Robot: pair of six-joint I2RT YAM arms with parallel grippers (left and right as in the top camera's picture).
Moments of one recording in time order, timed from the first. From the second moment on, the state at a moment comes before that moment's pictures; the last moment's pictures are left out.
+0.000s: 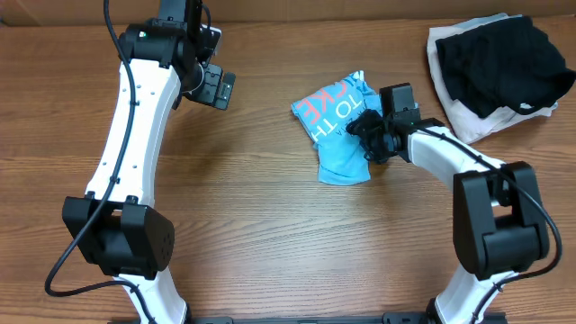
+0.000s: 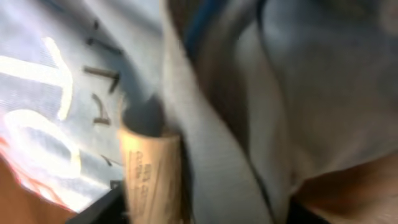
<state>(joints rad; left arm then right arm) -0.14 1.96 2.00 -1.25 -0.06 0.13 0.20 1.94 1.13 -0.28 -0.25 0.98</state>
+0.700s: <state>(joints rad) -0.14 1.96 2.00 -1.25 -0.06 0.13 0.12 1.93 1.26 -0.29 -0.64 0.75</state>
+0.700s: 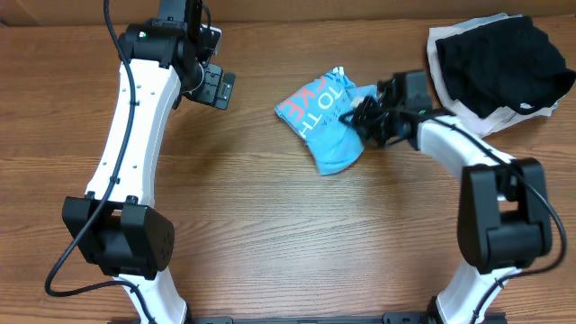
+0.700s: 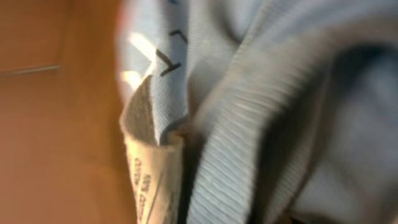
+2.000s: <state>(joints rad) -0.14 1.96 2.00 -1.17 -0.06 0.13 -0.39 1.87 1.85 -0.55 -0.43 0.36</state>
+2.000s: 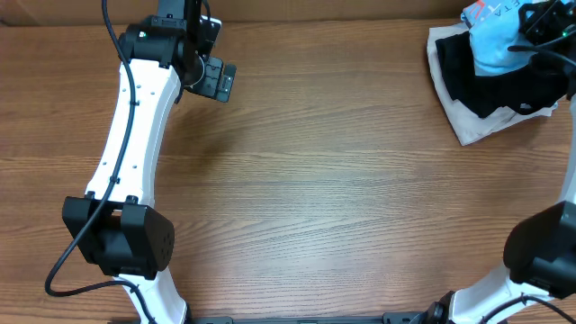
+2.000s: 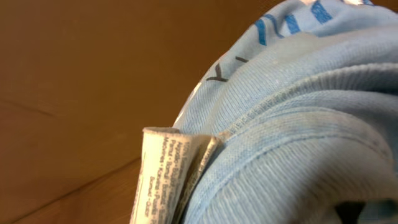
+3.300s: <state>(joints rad) -0.14 1.96 2.00 -1.14 -0.06 0.13 -0.42 1.89 1.94 -0.41 -0.17 0.16</state>
